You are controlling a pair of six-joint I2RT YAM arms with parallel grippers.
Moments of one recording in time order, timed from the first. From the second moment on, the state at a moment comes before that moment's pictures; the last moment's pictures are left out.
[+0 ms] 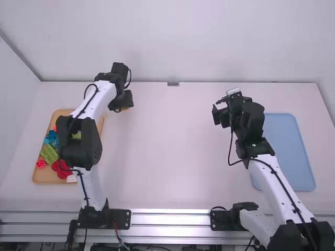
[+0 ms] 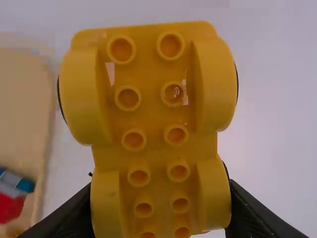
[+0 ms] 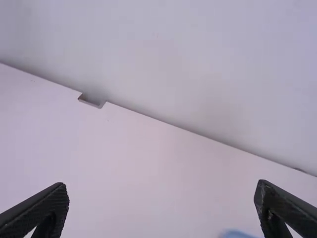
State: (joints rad) left arm -0.09 2.03 1.74 -0.98 -0.11 -0.28; right arm 0.13 1.15 0.75 0.05 -0.07 -0.29
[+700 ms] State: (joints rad) left arm -0.44 1.89 1.31 -0.89 0.23 0.79; right arm 0.10 1.15 0.75 0.05 -0.07 -0.29
